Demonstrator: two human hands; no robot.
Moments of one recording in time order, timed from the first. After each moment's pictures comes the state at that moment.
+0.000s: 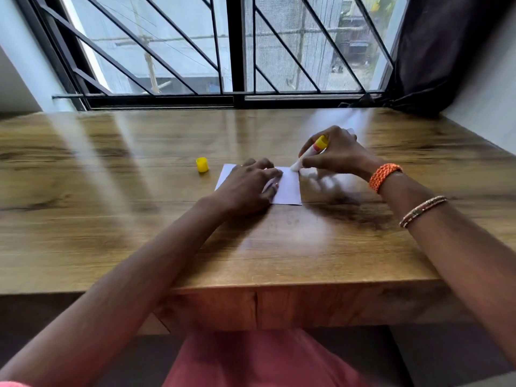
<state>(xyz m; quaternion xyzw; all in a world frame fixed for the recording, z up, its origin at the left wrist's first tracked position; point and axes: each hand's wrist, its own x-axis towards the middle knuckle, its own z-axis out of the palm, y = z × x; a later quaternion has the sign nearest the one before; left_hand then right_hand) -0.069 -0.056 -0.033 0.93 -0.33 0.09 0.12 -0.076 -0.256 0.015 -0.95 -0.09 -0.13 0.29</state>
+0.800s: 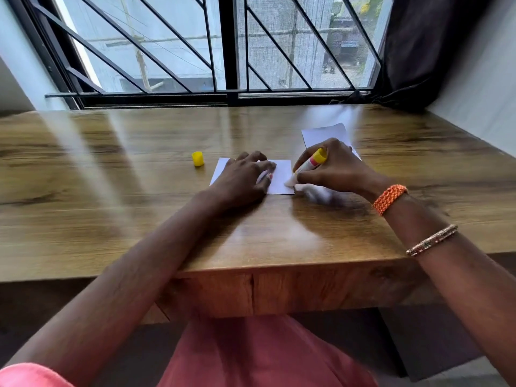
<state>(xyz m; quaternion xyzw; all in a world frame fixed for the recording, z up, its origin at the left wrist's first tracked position) -0.073 -0.058 -0.036 0.94 -0.31 0.09 0.14 -0.132 -0.246 0.005 -0.94 -0.10 -0.13 0.31</state>
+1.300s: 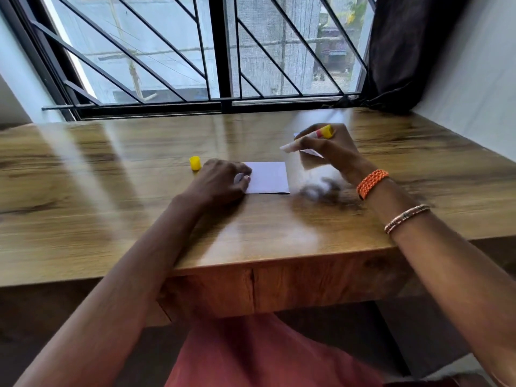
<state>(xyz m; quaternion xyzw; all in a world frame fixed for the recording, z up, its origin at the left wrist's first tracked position) -0.085 -0.027 -0.026 0.93 -0.29 0.13 0.16 -0.113 -0.255 0.009 -0.82 -0.05 -0.15 0.56</state>
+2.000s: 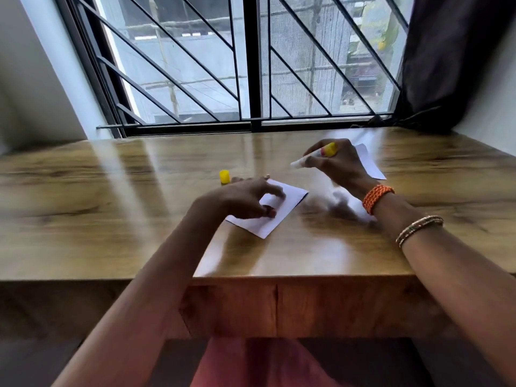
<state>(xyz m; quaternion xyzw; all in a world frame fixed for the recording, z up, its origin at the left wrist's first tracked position) -0.104 -0.020 -0.002 0.95 -0.28 -0.07 0.11 -0.087 -0.225 0.000 -0.86 -0.05 -0.21 0.46</state>
